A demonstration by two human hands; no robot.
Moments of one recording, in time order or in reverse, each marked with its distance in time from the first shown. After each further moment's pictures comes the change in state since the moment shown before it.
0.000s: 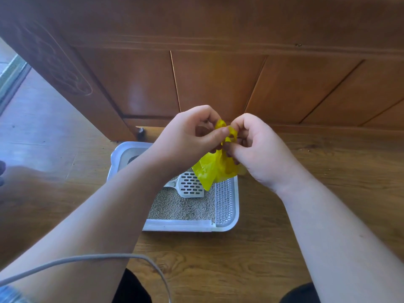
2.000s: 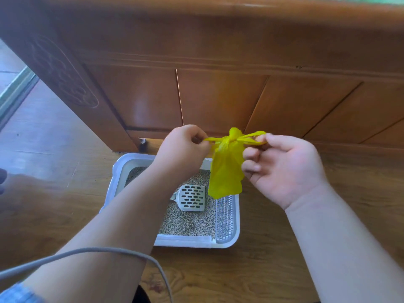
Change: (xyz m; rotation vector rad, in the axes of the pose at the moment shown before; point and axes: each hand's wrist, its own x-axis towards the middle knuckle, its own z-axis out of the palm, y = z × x) left_hand 0.020 -0.012 0.000 0.376 0.234 -0.337; right_hand 0.006 -0.015 -0.022 1.022 0.141 0.479
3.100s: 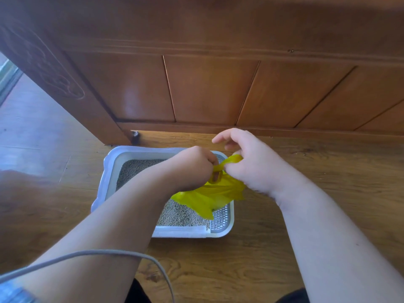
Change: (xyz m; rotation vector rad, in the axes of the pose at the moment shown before) left_hand -0.023 0.014 0.018 0.171 -0.569 -0.013; right_hand -0.004 0.014 -0.001 -1.410 -0.077 -0.315
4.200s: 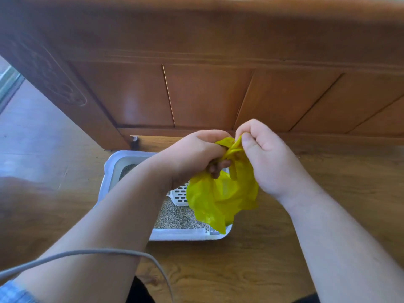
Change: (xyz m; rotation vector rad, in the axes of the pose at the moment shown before) left_hand -0.015 0.013 -0.015 -0.765 -0.171 0.269; right_hand -0.019 -0.004 -0.014 0.037 0.252 -0.104
